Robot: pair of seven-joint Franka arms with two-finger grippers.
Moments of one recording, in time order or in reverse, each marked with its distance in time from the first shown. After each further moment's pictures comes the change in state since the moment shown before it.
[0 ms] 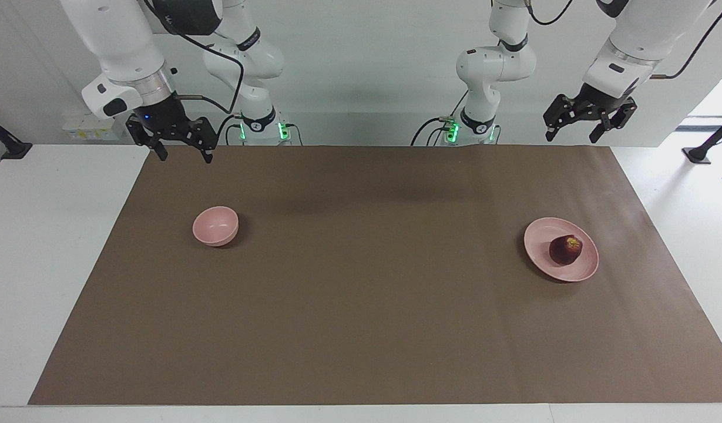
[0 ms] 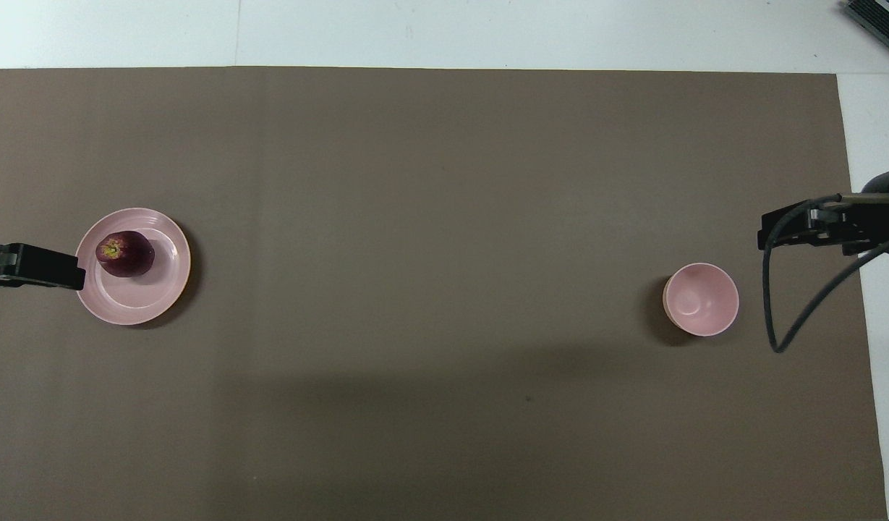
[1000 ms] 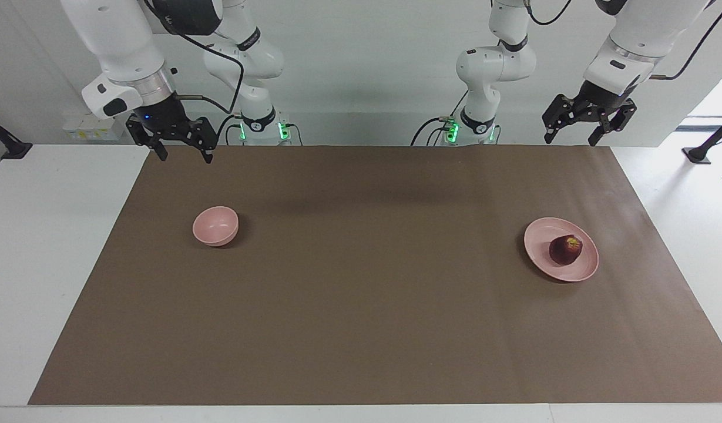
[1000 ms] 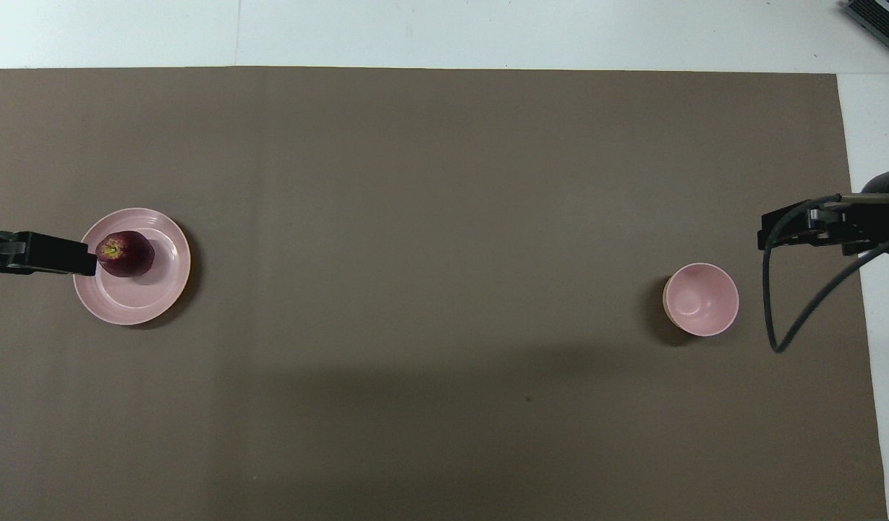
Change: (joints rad) left arm 0.000 0.000 -0.012 0.000 -0.034 0.054 0.000; right arm 0.000 0.000 0.000 0.000 0.000 0.000 0.000
